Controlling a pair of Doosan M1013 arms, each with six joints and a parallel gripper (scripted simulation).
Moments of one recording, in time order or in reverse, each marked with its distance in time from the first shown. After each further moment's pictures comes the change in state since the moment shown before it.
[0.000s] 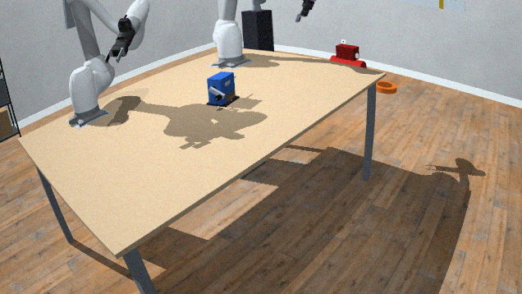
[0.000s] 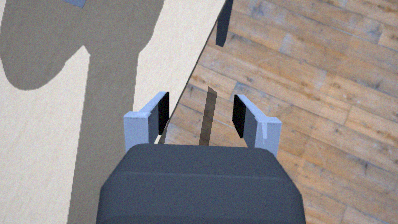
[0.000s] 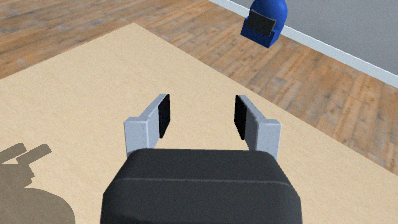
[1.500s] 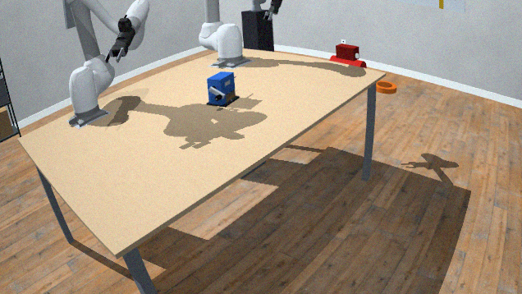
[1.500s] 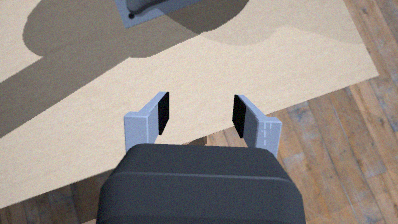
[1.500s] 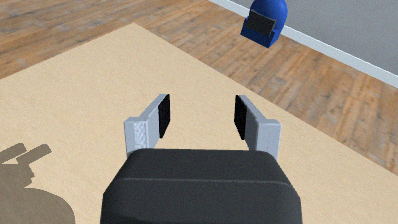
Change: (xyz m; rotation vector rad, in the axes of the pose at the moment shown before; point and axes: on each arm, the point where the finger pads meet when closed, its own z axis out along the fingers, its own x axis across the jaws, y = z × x) left arm -0.003 -0.203 0.072 -0.002 -0.279 -0.754; right arm 0.000 0.000 0.000 0.000 0.000 0.000
